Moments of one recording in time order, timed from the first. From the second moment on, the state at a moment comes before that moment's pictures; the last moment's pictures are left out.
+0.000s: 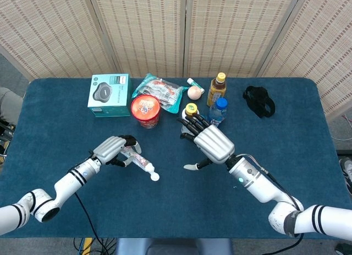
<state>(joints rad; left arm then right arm) -0.83 -1.35 -0.05 -1.35 1.51 0.86 -0.56 0.81 -1.24 0.16 -1.74 -1.40 1.02 -0.23</state>
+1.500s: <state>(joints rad) -0.34 -1.21 -0.04 -1.51 1.31 1.39 0.00 0.20 -1.03 0.03 -1.66 -1.33 1.51 -0.17</state>
